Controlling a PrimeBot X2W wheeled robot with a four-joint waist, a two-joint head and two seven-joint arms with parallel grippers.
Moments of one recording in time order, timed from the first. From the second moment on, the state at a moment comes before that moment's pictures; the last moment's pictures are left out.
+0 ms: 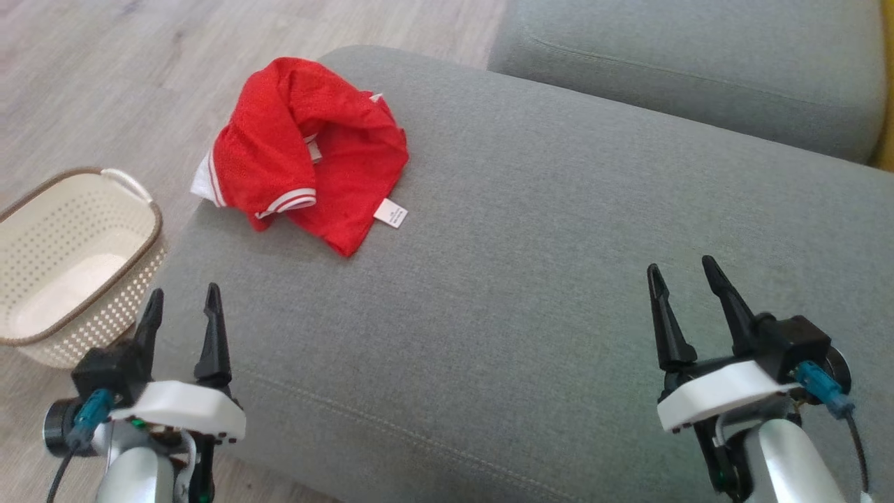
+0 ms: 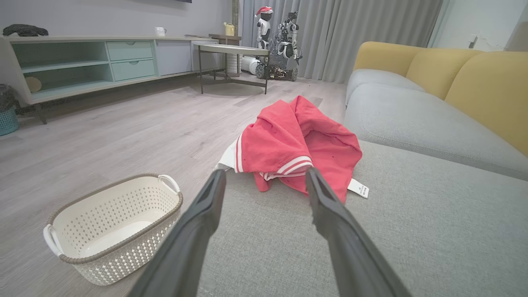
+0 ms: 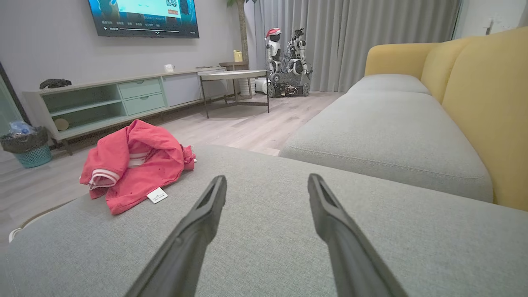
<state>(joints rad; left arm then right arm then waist) -0.08 0.09 0.02 0.31 -0.14 -0.05 -0.25 -0.07 -0.05 0.08 0.21 0.11 0.13 -0.13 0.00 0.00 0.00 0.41</state>
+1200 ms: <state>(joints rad) -0.54 0.07 0.12 0.66 -0.24 -0.11 -0.25 -0.22 -0.05 0.07 0.08 0.03 0.13 -0.04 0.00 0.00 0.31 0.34</state>
